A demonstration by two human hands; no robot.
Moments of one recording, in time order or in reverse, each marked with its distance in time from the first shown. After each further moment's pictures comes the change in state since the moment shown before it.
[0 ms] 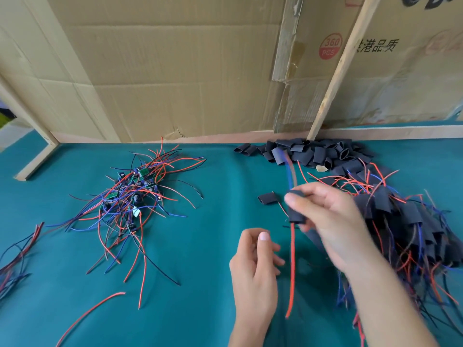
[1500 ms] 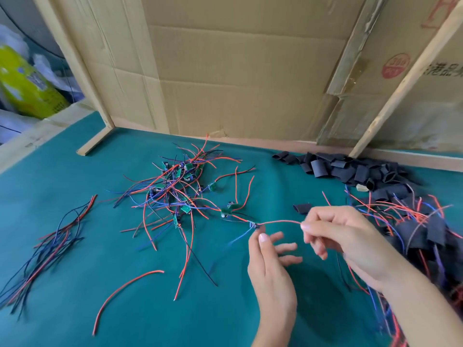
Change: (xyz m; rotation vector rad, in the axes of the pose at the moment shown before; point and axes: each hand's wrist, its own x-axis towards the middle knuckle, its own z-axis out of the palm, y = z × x) left_hand 0.011 0.001 -0.003 -0.330 0.339 -0.162; right_hand 0.001 -0.021 0.025 -0.217 -0.529 -0.002
